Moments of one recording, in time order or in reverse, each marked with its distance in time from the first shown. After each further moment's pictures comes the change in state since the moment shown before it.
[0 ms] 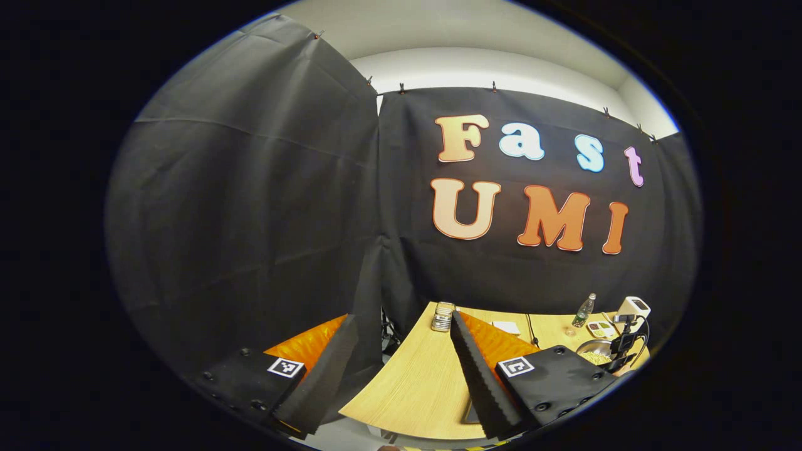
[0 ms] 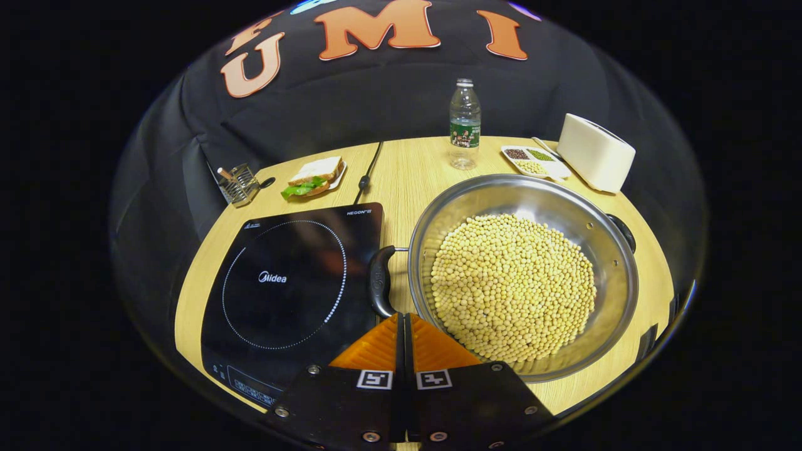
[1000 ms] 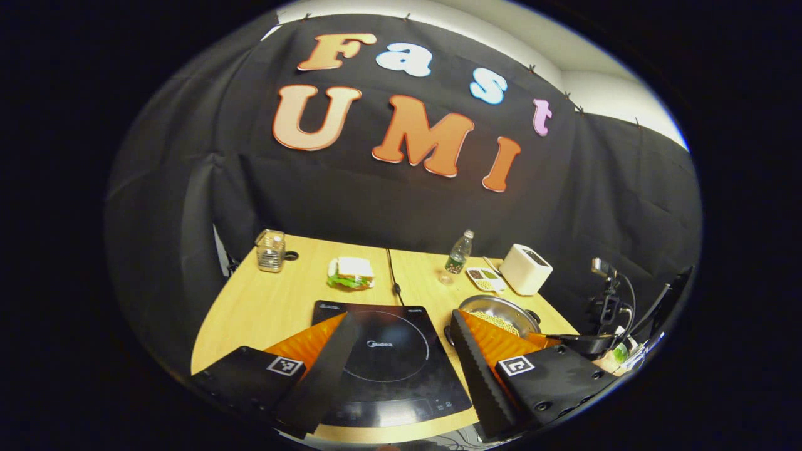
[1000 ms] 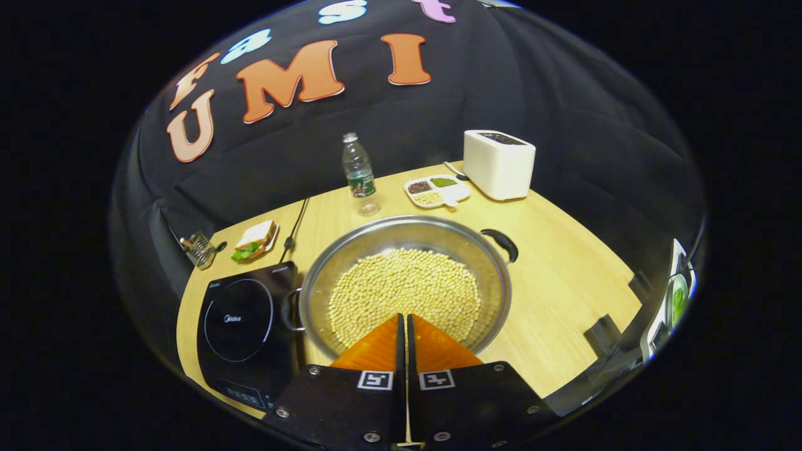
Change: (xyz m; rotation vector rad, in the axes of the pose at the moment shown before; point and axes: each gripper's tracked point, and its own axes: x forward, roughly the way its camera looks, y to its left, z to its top) left arm 0.078 -0.324 -0.168 -0.019 0.357 -0.608; right arm -0.068 -0.151 0.038 0.210 -0.162 -0.183
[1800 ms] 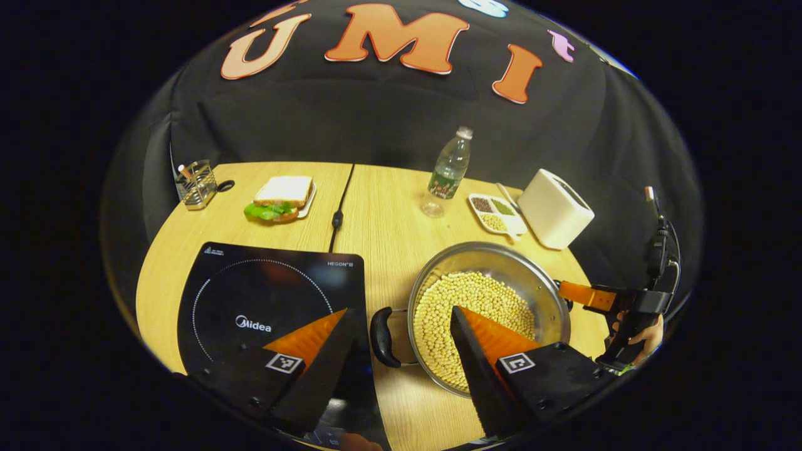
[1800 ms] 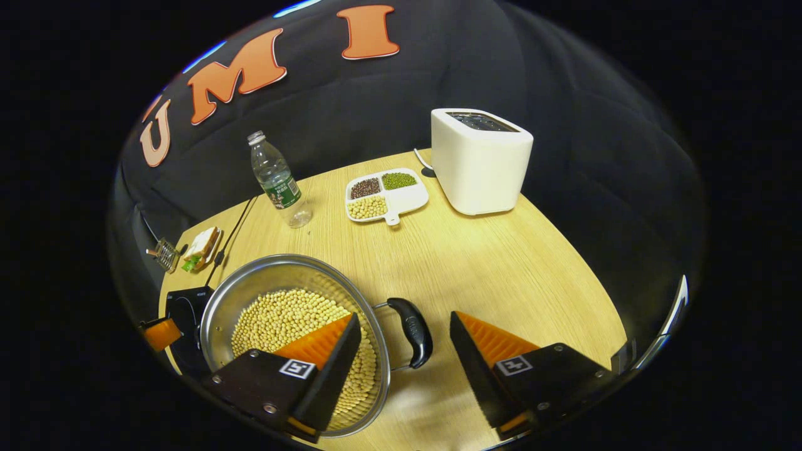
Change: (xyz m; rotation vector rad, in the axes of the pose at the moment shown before) left arm 0.191 -0.105 -0.133 -0.029 0.398 0.114; right arm 0.114 -0.111 0.052 -0.062 0.147 0.016
